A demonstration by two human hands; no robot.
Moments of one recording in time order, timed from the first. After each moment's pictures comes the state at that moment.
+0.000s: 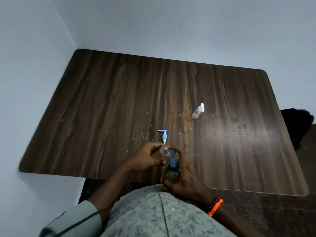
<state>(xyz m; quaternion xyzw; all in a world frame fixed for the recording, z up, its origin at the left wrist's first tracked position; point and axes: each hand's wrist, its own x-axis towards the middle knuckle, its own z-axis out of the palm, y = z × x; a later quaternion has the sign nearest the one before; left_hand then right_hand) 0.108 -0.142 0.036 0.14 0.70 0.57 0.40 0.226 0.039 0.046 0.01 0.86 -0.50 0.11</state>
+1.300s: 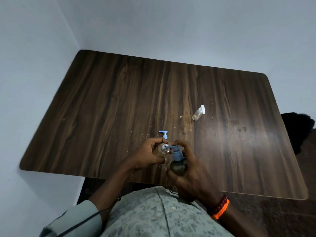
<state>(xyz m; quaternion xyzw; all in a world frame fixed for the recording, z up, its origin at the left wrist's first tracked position) 0.107 -0.138 0.052 0.17 0.68 0.62 0.34 0.218 0.040 0.102 0.01 0.87 -0.50 0.03</state>
